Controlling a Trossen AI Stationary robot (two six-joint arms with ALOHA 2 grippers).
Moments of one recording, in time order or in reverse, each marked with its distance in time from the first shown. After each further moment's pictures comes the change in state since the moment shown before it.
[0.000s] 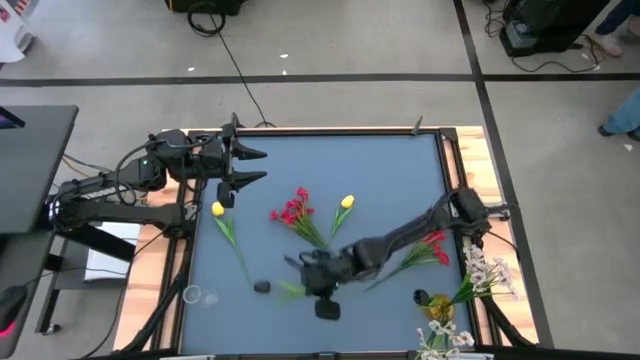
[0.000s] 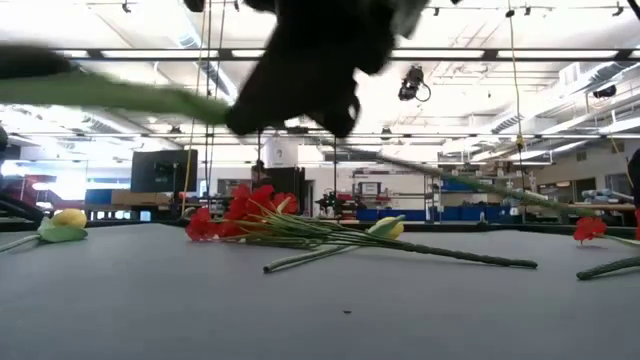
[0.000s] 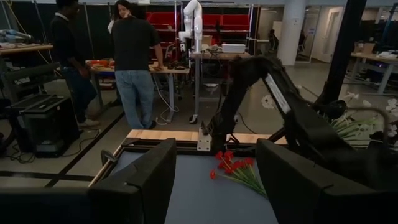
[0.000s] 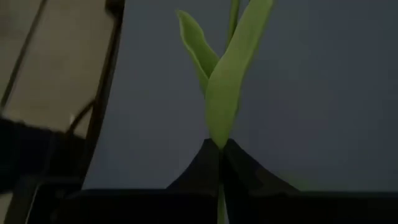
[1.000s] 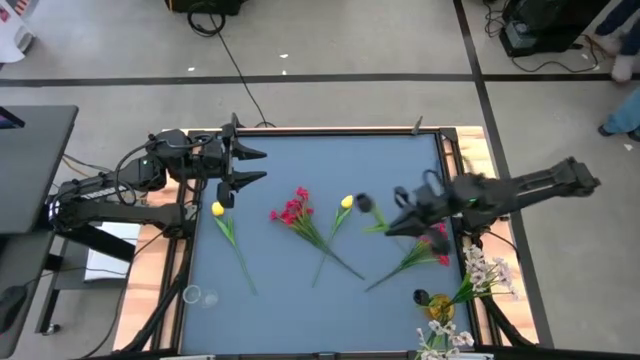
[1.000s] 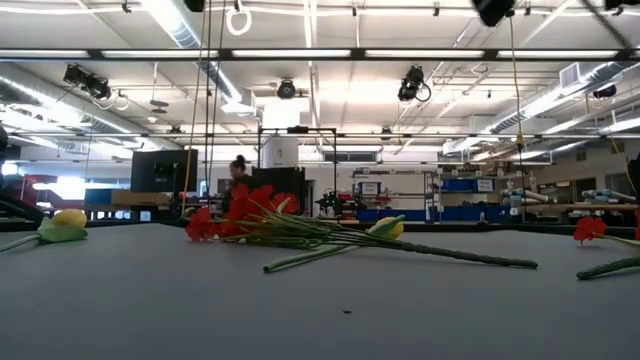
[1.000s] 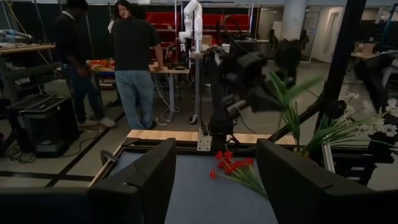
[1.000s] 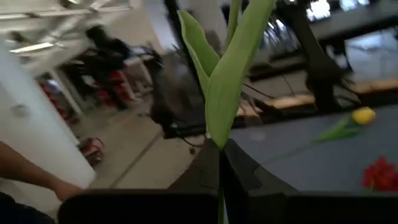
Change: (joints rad) left arm 0.000 0.000 0.000 0.000 0.000 0.000; right arm -0.187 -1.263 -0.908 0.460 -0.165 -0.033
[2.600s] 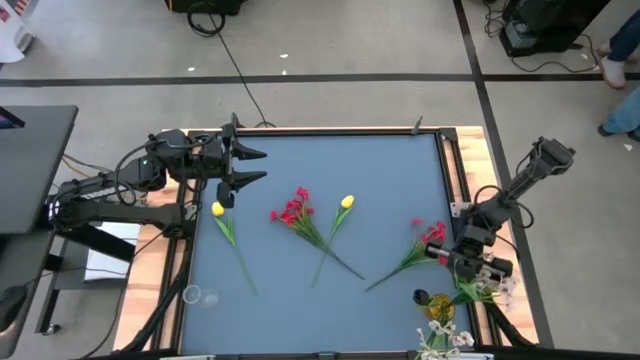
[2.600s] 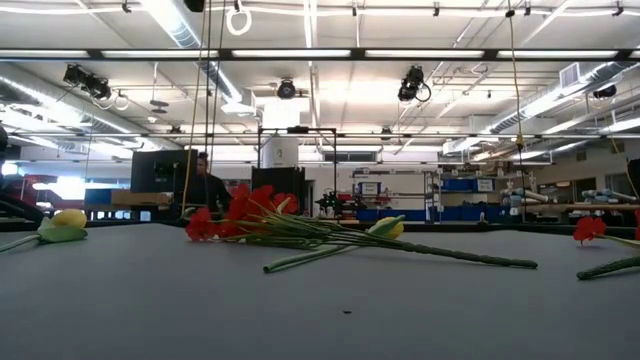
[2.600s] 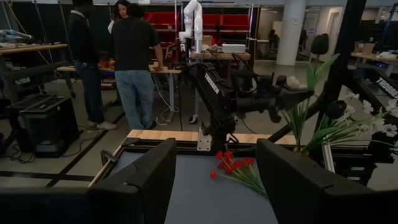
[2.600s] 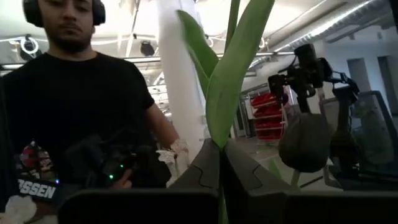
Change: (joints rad) left arm 0.000 0.000 0.000 0.000 0.000 0.000; right arm 0.489 -0.119 -0.480 0.793 -0.133 0.000
